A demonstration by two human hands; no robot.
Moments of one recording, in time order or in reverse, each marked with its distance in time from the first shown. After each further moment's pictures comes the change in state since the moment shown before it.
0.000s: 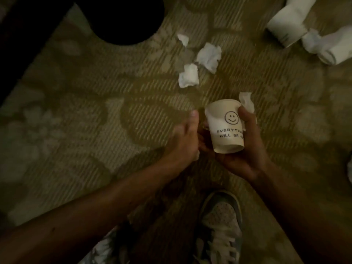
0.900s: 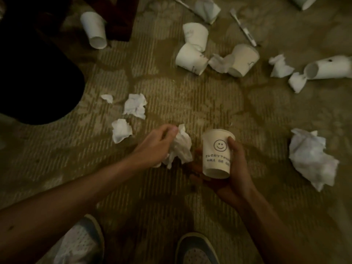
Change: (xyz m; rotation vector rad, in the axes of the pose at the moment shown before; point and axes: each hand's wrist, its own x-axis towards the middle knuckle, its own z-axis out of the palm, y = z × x) left_hand 0.096 0.072 0.063 0.574 -0.409 0.343; right_hand -0.046 -0.055 -0.064 0.091 0.404 -0.288
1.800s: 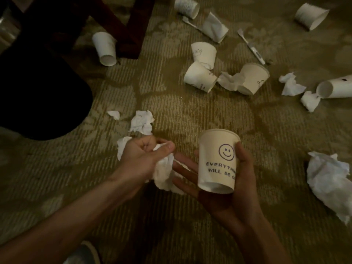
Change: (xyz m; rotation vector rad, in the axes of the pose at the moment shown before) left_hand -0.019 0.009 -0.032 -0.632 0.219 -0.100; right_hand -0.001 -0.002 0.055 0.214 -0.351 -0.009
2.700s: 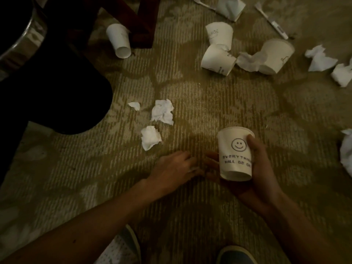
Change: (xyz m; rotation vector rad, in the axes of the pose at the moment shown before) left_hand 0.008 -0.076 -0.023 1.281 -0.350 0.798; right_hand 0.007 0.014 -0.020 -0.199 0.333 -0.027
